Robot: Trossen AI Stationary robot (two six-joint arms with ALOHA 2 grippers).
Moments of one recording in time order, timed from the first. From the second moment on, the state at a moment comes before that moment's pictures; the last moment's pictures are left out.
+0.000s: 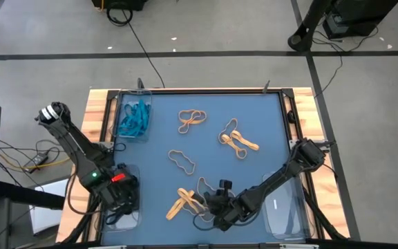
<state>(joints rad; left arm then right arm) -0.93 1.20 0.80 -1.18 -0.09 -1.35 0.61 2.05 1.36 -0.48 0.46 0.68</state>
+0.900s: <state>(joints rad) -0.89 1.14 0.87 -0.74 -0.86 -1.05 0.58 2.02 1.27 -0.36 0.58 0.64</state>
